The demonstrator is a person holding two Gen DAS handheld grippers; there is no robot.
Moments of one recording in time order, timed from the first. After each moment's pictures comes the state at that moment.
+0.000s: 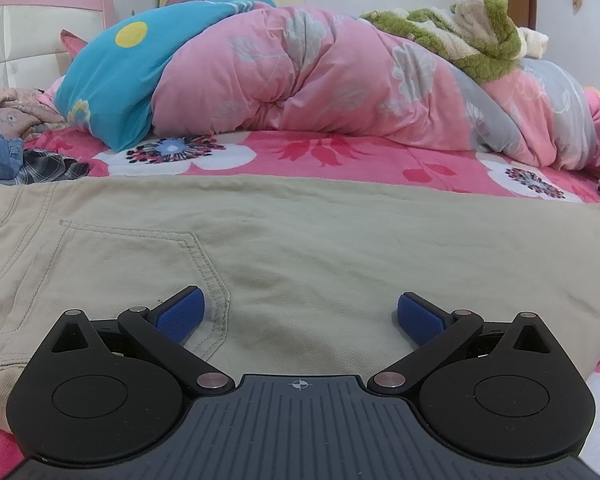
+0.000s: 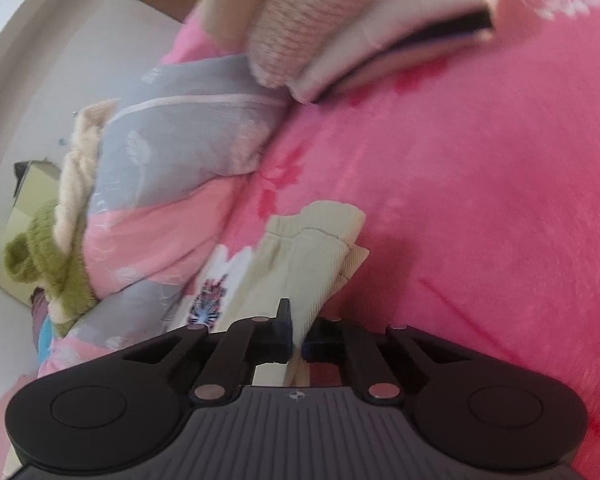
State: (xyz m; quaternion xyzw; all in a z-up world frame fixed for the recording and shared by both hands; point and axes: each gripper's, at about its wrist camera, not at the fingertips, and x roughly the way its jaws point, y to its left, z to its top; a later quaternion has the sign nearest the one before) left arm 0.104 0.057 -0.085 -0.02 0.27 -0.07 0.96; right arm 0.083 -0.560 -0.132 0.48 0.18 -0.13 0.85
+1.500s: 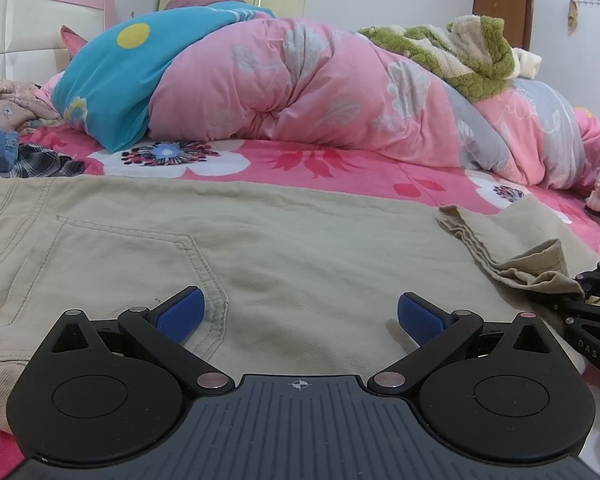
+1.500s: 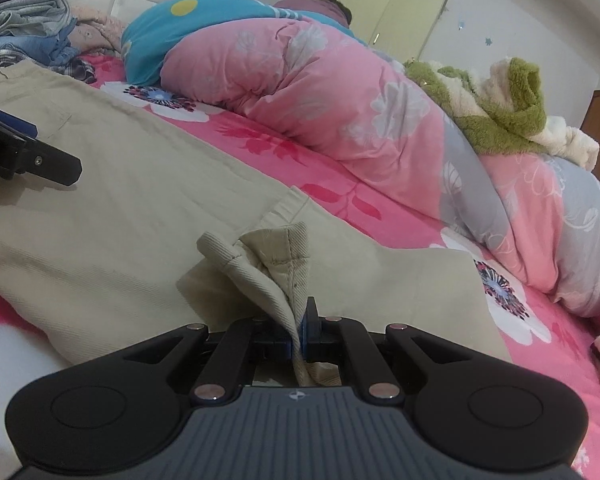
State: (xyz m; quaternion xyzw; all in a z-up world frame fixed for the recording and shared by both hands) left arm 0.100 0.064 -0.085 -0.04 0.25 -0.09 0.96; right arm 0.071 -0.158 -0.121 -0.23 0.24 0.09 0.94
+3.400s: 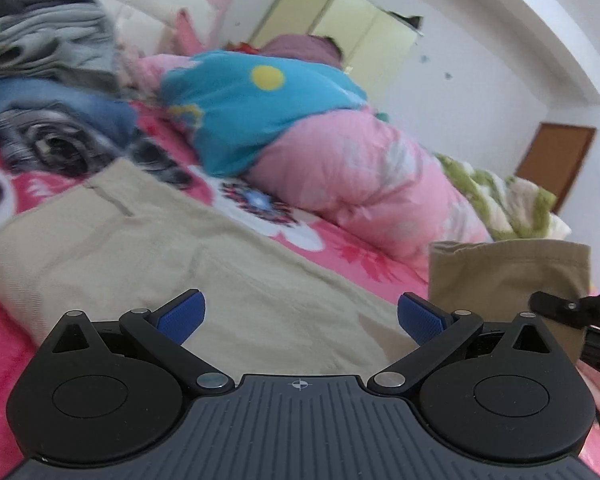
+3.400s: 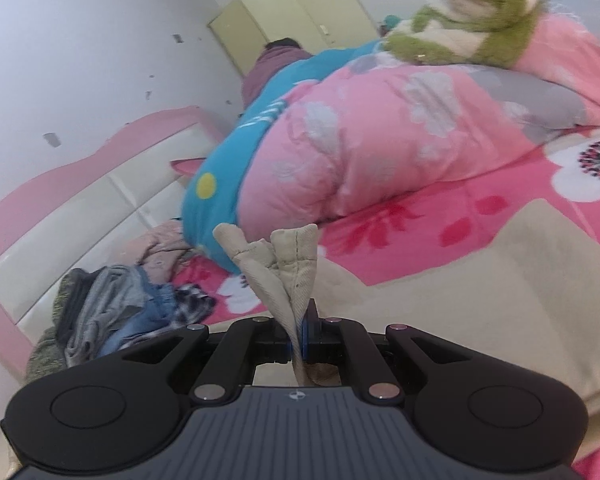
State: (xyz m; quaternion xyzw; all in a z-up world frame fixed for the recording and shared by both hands) left arm 0.059 0.176 -0.060 -0.26 0.18 -0.03 0.95; right arm 0.095 -0.138 -0.010 0.22 0.26 0.22 0.91
